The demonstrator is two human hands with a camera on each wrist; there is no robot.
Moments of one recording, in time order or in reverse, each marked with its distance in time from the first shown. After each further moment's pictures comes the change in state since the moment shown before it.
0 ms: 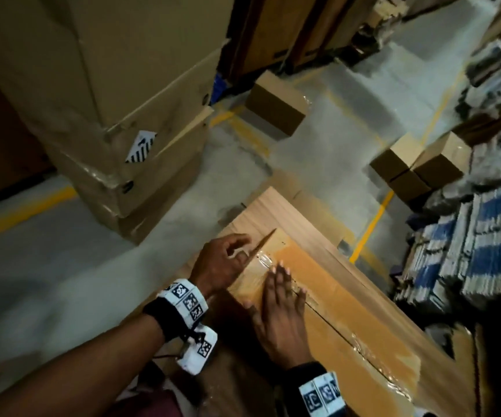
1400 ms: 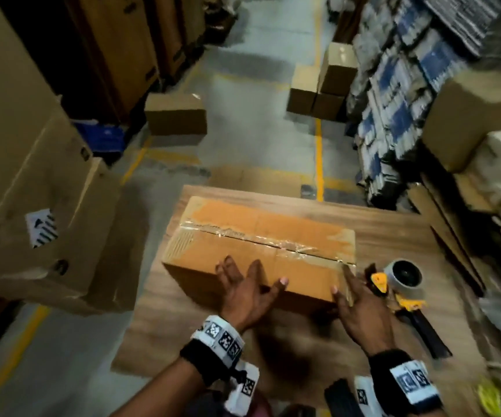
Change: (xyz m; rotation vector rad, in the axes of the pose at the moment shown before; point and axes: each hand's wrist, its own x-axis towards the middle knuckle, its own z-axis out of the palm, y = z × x) left_hand -0.145 0.043 0.151 0.827 -0.576 0.023; right_hand -0.198 0.178 0.073 0.552 0.452 0.702
